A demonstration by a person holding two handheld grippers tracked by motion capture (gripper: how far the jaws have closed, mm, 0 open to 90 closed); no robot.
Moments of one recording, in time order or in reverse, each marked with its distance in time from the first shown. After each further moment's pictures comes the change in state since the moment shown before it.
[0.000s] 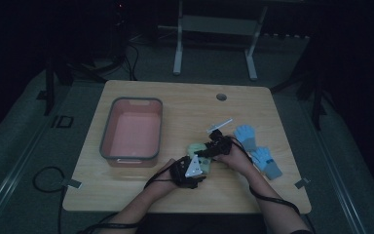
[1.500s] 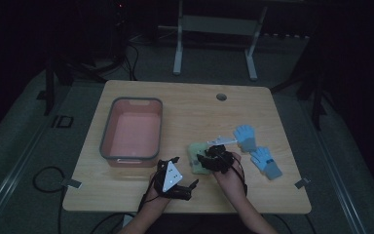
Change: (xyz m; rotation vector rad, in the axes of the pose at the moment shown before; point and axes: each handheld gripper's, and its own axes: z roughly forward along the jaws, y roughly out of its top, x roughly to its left) left arm -0.031 -0.028 -0.048 -0.287 0.287 -0.340; right arm 0.096 -0.024 -0.026 -0.190 -0.419 0.094
